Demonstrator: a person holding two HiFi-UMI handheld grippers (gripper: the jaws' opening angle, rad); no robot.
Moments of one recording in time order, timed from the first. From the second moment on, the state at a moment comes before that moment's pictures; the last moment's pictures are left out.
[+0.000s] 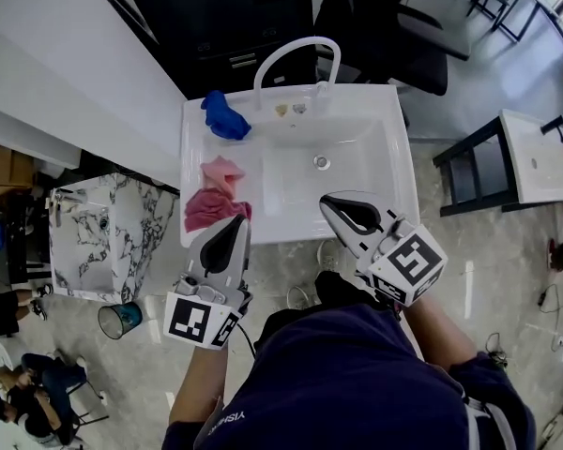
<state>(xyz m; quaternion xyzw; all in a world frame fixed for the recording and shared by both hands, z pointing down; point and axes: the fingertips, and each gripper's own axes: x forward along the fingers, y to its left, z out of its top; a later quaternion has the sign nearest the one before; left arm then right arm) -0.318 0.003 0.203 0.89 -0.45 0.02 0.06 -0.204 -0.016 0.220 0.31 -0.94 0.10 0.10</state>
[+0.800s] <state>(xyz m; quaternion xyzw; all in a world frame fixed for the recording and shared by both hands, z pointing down) -0.251 -0.085 0.213 0.87 -0.49 0.04 0.07 -0.162 -0.103 0.240 0.24 -0.96 0.12 0.10</state>
